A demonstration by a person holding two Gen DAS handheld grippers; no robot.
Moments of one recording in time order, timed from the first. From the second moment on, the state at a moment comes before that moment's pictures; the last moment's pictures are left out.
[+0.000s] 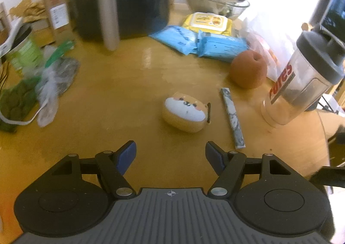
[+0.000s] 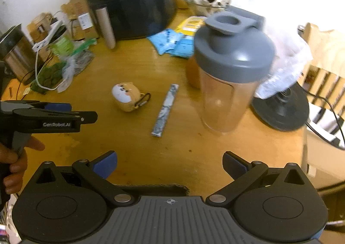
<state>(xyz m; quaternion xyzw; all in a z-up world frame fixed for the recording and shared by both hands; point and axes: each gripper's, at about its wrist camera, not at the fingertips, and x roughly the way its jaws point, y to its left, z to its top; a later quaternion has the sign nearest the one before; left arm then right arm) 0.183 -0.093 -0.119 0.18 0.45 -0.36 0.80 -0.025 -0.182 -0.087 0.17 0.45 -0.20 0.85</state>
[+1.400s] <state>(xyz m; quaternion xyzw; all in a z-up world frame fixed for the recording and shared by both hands) 0.205 -0.147 -0.159 0.26 0.44 -0.40 0.76 -0.073 -0.214 -0.091 0.23 0.43 -0.28 0.83</state>
